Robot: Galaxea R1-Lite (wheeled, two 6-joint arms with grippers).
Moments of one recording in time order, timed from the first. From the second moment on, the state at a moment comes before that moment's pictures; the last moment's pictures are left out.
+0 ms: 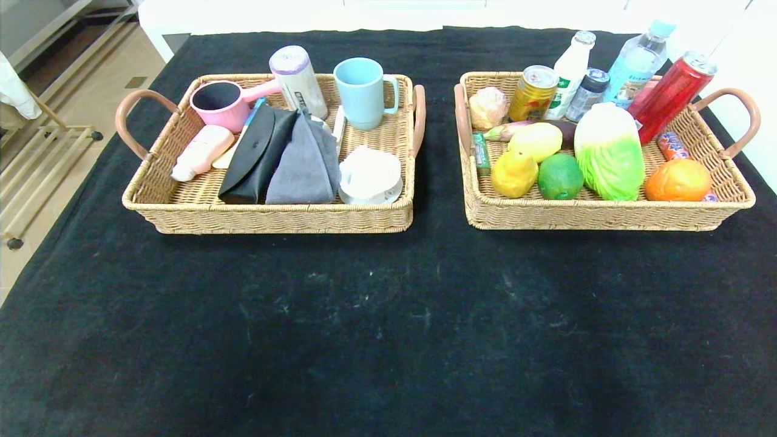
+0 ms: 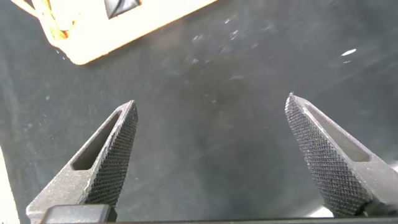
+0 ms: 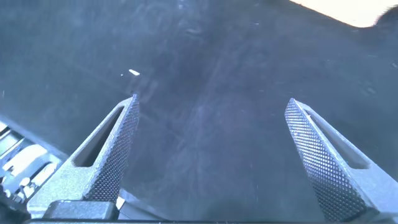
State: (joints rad) left arm -0.09 0.36 -0.96 0.71 -0.30 0.26; right arm 0.10 0.39 -0.98 0.83 0.30 -0.20
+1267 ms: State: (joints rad) left arm 0.00 0.00 -0.59 0.57 -0.20 0.10; right arm 0.00 0.00 -0.48 0.36 0.02 -0.15
